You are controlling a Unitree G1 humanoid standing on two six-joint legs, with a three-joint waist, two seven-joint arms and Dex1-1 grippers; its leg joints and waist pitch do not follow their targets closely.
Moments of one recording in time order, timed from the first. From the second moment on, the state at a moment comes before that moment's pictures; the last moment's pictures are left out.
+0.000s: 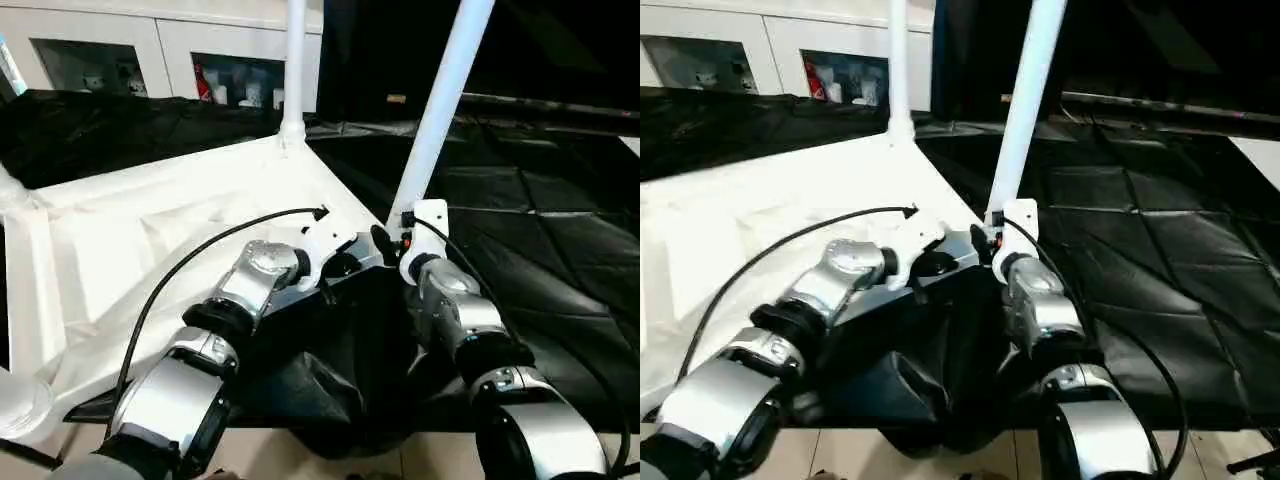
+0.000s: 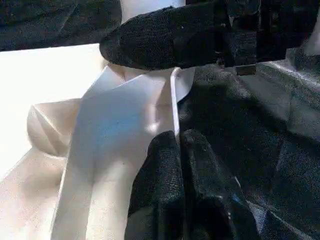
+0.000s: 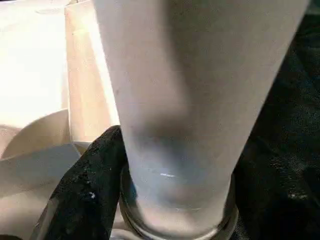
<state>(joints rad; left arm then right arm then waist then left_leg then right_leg) -0.82 0.05 -0.22 1.01 0.15 0.05 -0.76 -0.68 -0.03 -0.09 0.93 0.07 0.03 0.16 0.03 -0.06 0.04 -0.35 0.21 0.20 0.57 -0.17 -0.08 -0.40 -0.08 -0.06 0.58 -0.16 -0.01</state>
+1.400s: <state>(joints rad) -0.71 0.27 -0.21 0.84 0.07 -0.05 -1.20 -0.55 -0.23 0.05 0.79 0.12 -0.03 0.92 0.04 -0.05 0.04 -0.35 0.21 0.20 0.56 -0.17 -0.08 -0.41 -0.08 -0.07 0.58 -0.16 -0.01</state>
